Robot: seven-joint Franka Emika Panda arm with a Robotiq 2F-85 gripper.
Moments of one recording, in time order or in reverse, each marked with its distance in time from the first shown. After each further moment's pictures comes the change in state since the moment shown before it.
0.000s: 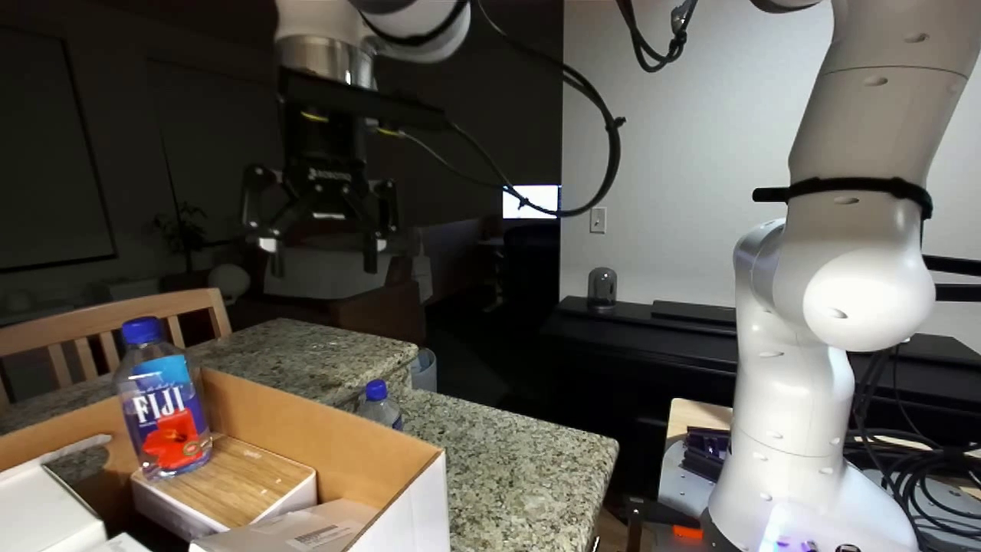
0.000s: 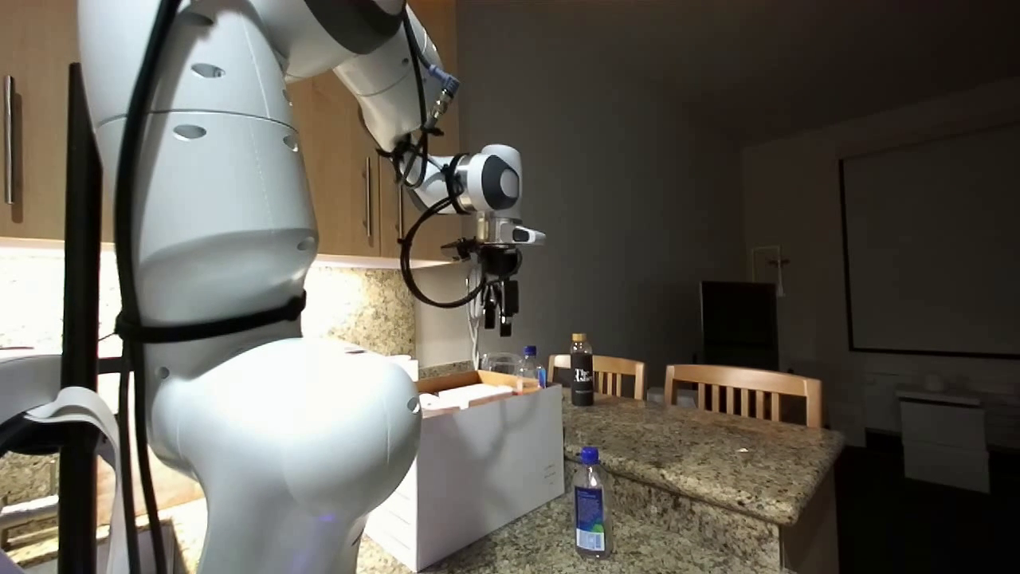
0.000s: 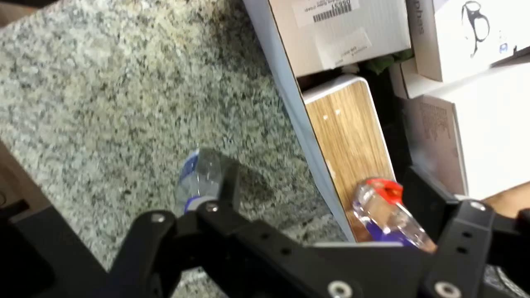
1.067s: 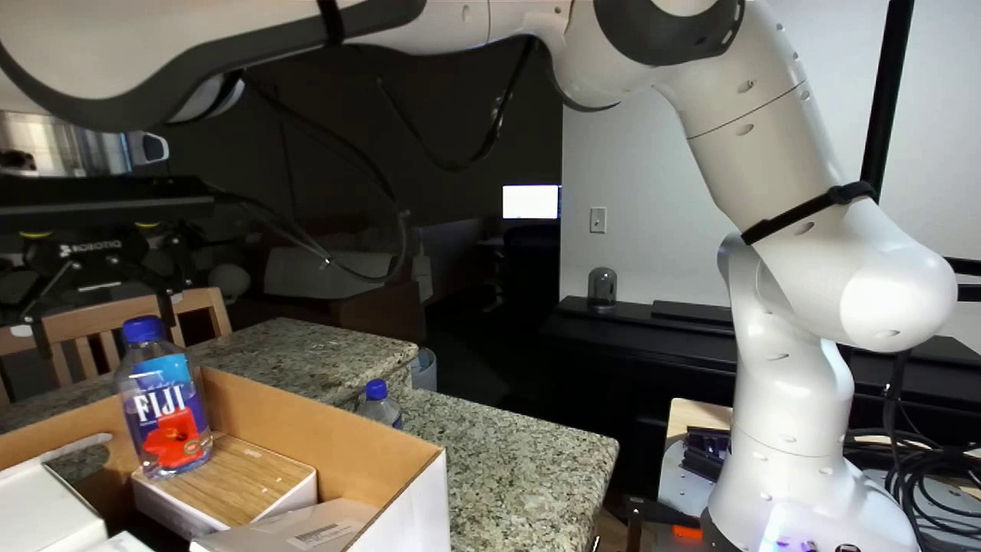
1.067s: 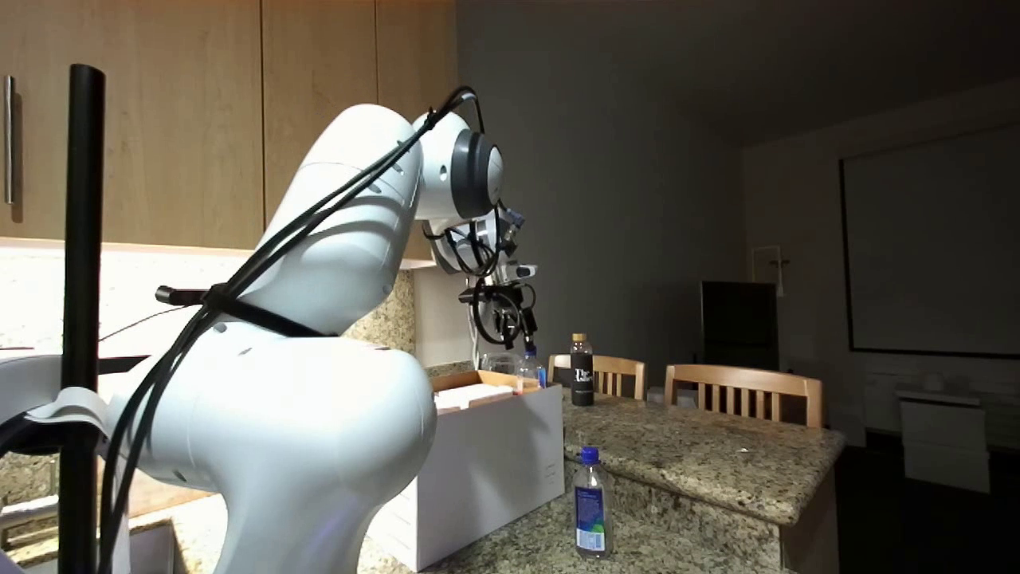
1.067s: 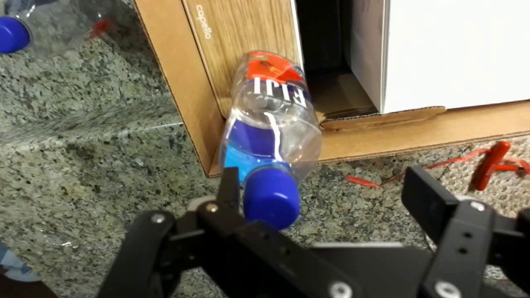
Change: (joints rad) arm 0.220 0.680 -0.041 0.708 -0.447 0.012 0.113
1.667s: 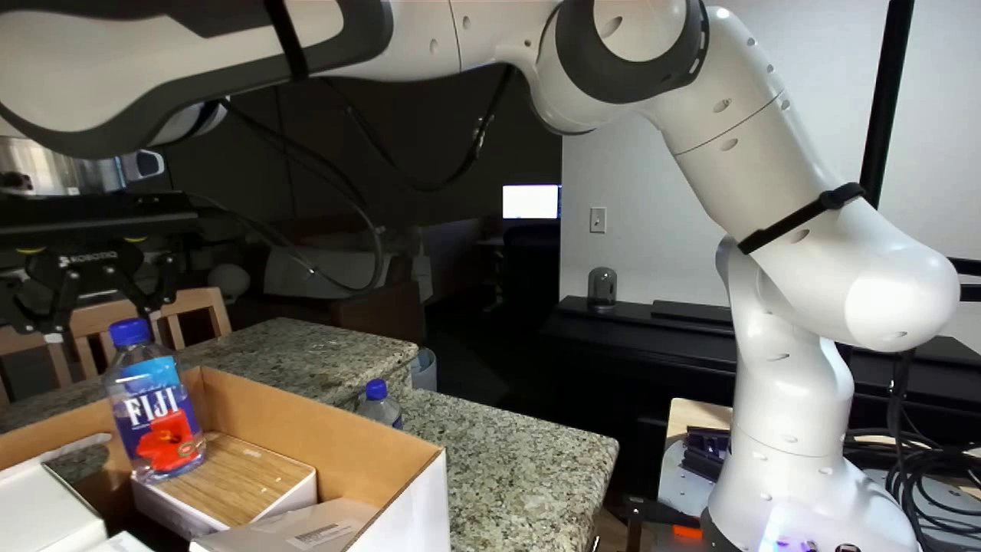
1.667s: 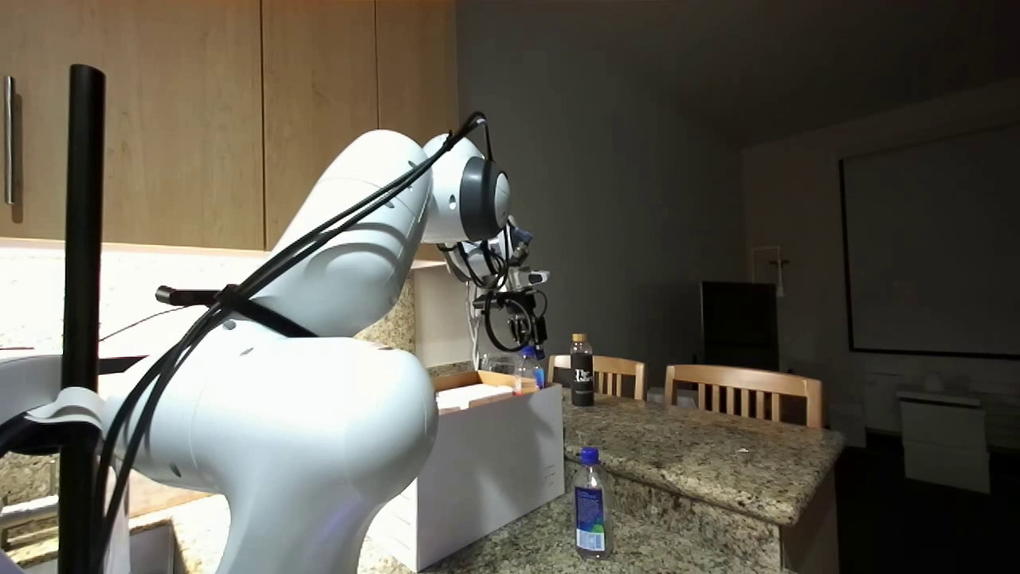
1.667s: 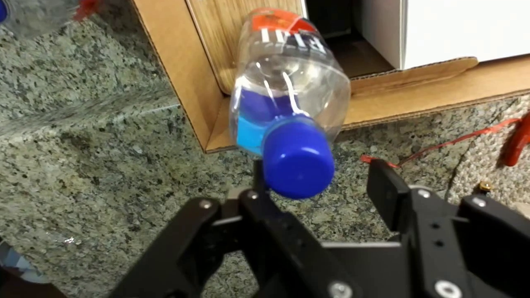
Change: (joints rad) arm 0.027 0.106 -0.066 0.141 0.011 -0.027 -0.001
